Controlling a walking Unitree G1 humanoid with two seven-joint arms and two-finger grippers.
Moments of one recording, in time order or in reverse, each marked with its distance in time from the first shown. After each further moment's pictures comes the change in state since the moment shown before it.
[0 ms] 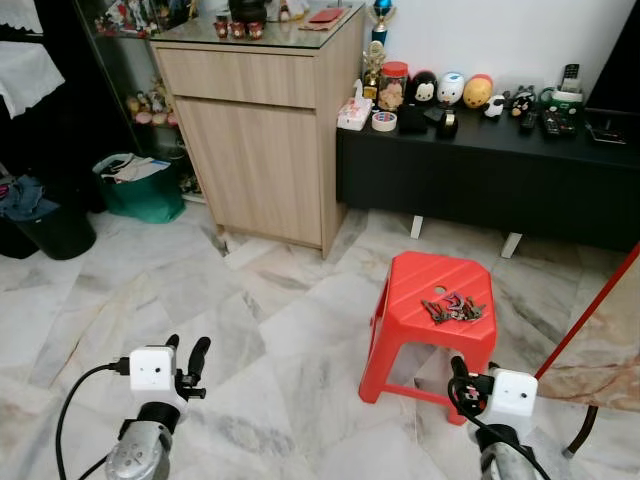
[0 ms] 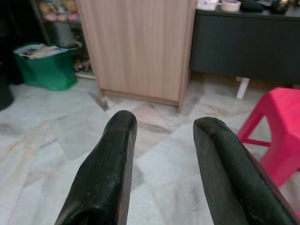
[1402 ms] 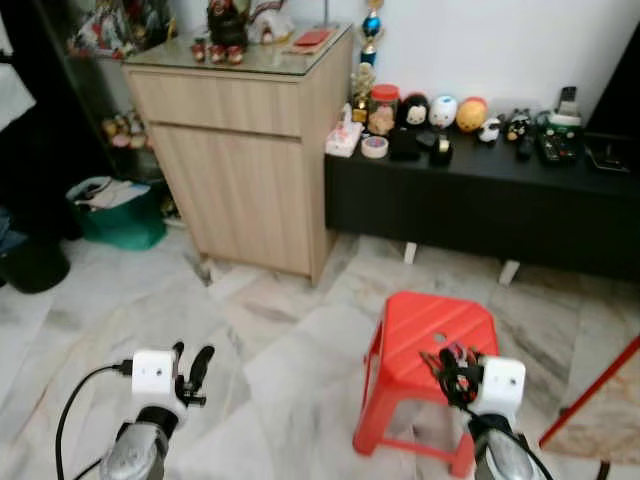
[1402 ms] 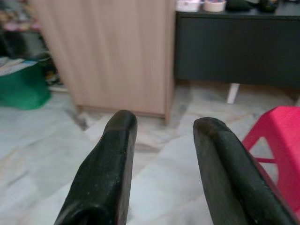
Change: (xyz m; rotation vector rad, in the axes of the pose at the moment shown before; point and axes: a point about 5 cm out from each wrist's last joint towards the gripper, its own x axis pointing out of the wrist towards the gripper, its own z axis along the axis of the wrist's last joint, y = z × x) left arm -0.001 0.008 0.002 0.014 0.050 -0.045; right arm 0.002 0.010 -0.002 0.008 0.062 0.059
